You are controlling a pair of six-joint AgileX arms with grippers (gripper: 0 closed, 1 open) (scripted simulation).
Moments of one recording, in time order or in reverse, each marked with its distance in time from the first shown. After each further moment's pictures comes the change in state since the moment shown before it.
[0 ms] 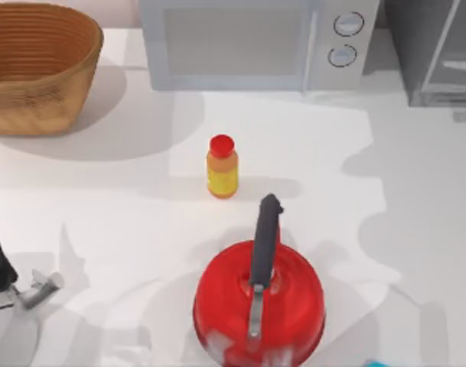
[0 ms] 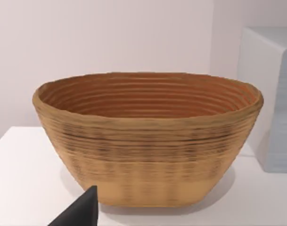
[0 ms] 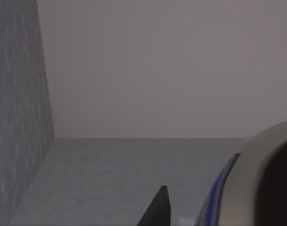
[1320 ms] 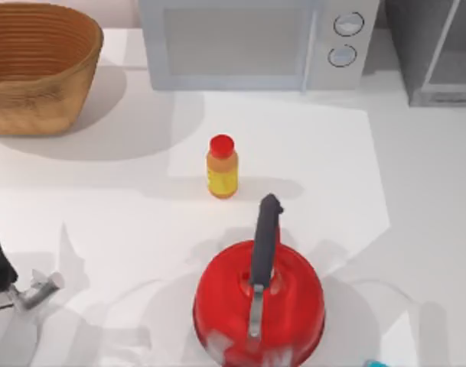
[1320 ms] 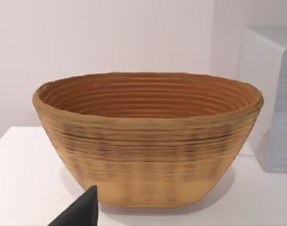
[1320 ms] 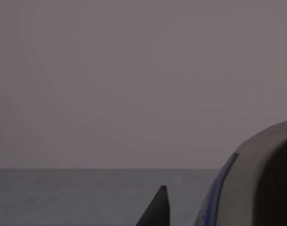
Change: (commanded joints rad) left arm 0.000 0.000 0.000 0.000 0.000 0.000; right arm 0.024 0.373 0.500 -0.130 0.029 -0.002
